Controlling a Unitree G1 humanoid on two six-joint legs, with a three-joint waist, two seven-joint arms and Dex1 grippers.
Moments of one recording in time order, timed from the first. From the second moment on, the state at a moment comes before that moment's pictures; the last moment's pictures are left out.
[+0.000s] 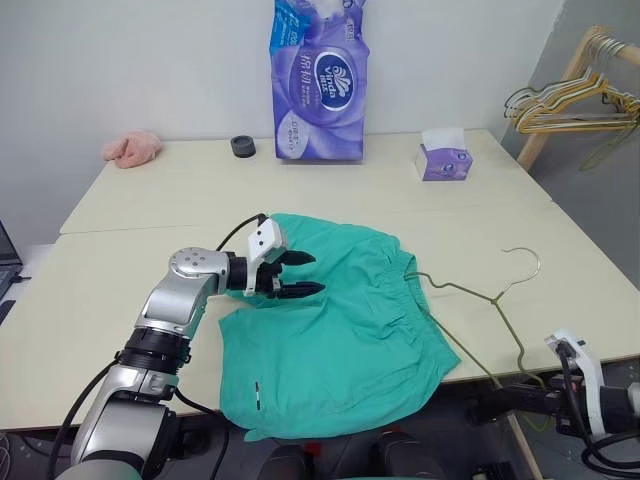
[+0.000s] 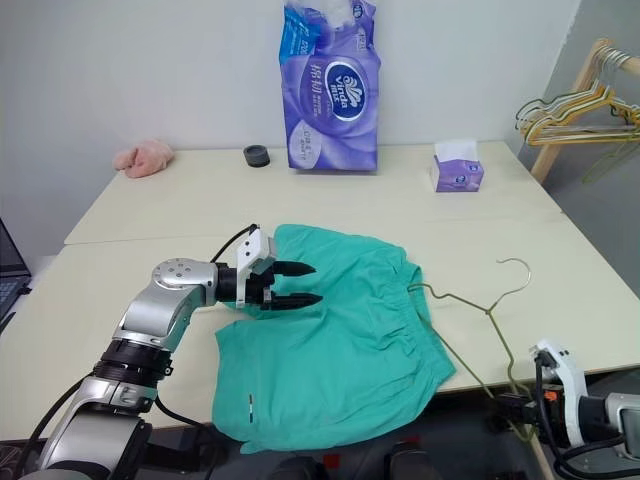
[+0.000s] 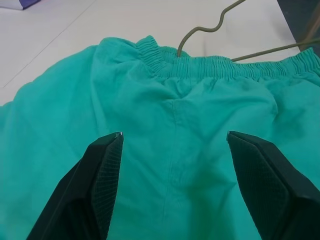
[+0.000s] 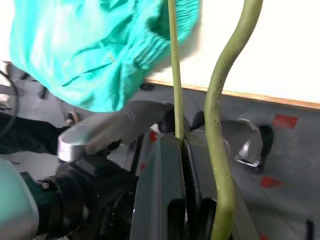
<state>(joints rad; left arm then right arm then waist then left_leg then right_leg) -0.56 0.56 -0.14 0.26 -0.25 0.30 -1.19 0.30 -0.88 -0.49 -0.48 0.88 1.38 0.80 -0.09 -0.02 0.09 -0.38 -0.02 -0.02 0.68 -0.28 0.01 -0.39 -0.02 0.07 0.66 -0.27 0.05</state>
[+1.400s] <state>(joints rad) -0.60 0.57 -0.09 0.32 -0.27 0.30 -1.15 -0.16 -0.81 -0.09 -0.14 0.74 1.22 0.77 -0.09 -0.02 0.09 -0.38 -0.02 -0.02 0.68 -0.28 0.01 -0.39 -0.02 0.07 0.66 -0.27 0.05</state>
